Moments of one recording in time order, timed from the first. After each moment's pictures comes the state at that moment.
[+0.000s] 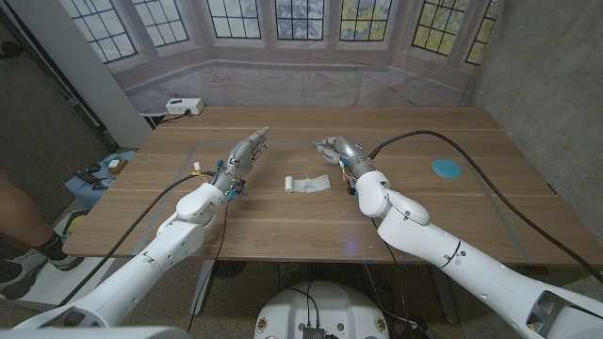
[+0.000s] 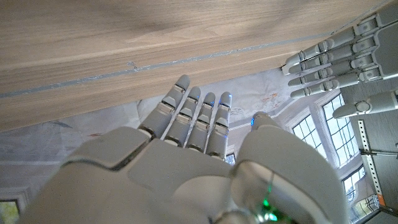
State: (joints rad) left arm 0.97 0.60 0.38 -1.46 -0.65 -0.34 -0.14; left_hand 0.47 0.17 0.50 -0.08 0.18 0.12 0.01 0.19 0.18 -0.05 0.05 0.21 0.18 -0.11 0.08 0.18 0.17 0.06 0.05 0.20 0.17; right arm -0.85 -0.55 -0.77 -2.02 -0.33 -0.63 -0.23; right_hand 0.63 0.15 0.21 0.06 0.18 0.58 -0.09 0.18 0.18 0.48 -0.10 0.18 0.18 0.44 -0.05 0.18 0.19 0.50 -0.05 0.20 0.18
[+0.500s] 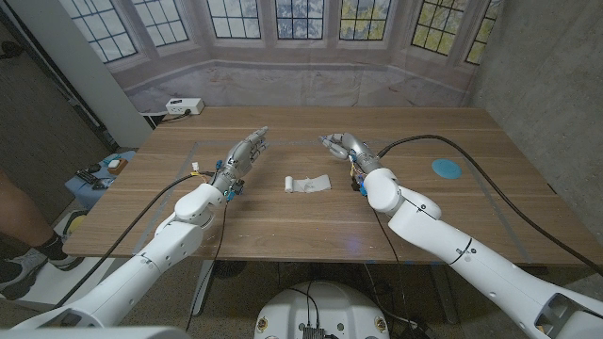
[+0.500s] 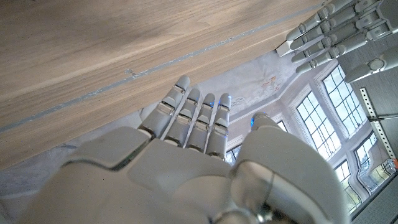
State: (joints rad) left arm 0.98 0.61 0.37 -1.48 -0.65 -0.34 -0.13; left_hand 0.48 0.18 0.51 -0.08 0.18 0.12 0.01 0.19 0.18 -0.05 0.05 0.21 0.18 -0.11 0.08 0.18 0.16 0.06 0.05 0.20 0.17; right arm -0.88 -0.57 -0.68 -2.01 -0.15 -0.51 -0.27; right_hand 0.62 0.15 0.22 0.05 0.18 0.56 -0.09 0.18 0.18 0.46 -0.10 0.18 0.18 0.42 -0.05 0.18 0.19 0.50 -0.05 0.20 0.18
